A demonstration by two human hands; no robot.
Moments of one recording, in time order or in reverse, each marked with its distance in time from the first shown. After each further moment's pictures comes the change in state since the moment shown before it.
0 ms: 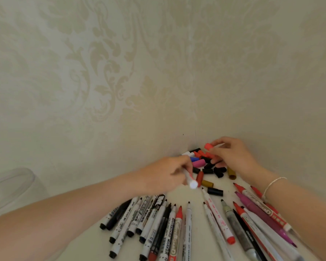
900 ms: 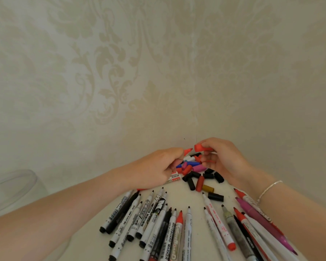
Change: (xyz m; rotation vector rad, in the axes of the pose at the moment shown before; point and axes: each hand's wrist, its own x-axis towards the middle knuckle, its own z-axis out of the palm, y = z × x) left_hand 0.003 -0.014 -0.021 0.193 0.152 0.144; right_hand -0.018 -0.033 0.018 0.415 -0.170 0.059
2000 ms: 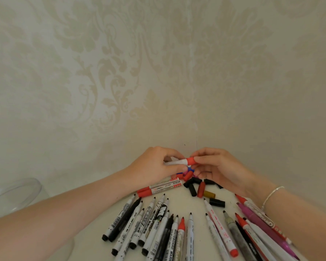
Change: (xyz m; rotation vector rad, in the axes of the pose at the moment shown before) left_hand 0.002 0.004 -0.009 -0.187 0.168 -0.269; right_hand -0.008 -0.001 -0.006 0.067 -0.319 0.036
